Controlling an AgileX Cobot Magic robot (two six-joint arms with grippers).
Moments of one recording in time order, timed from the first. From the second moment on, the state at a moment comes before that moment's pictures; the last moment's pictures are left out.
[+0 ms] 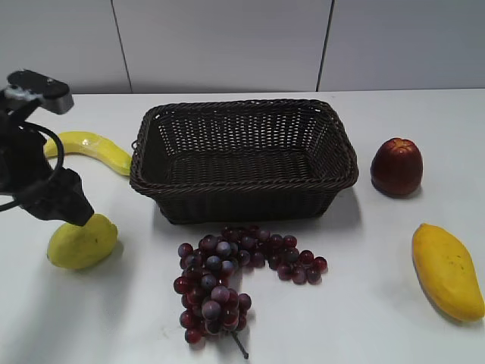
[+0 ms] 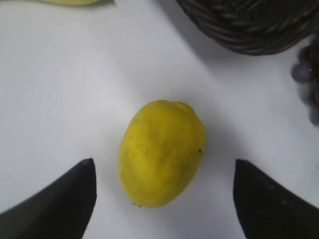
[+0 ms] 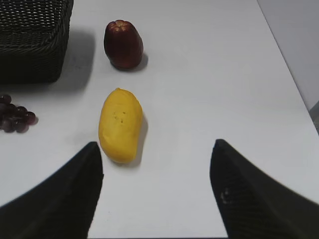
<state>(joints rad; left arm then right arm) -0.26 1.58 -0.92 -0.30 0.73 0.64 0.04 -0.01 -0.50 0.03 1.05 0.01</state>
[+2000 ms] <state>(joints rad) -0.53 1.93 -1.29 -0.70 0.39 0.70 0.04 -0.01 -0.50 0.03 1.05 0.01</state>
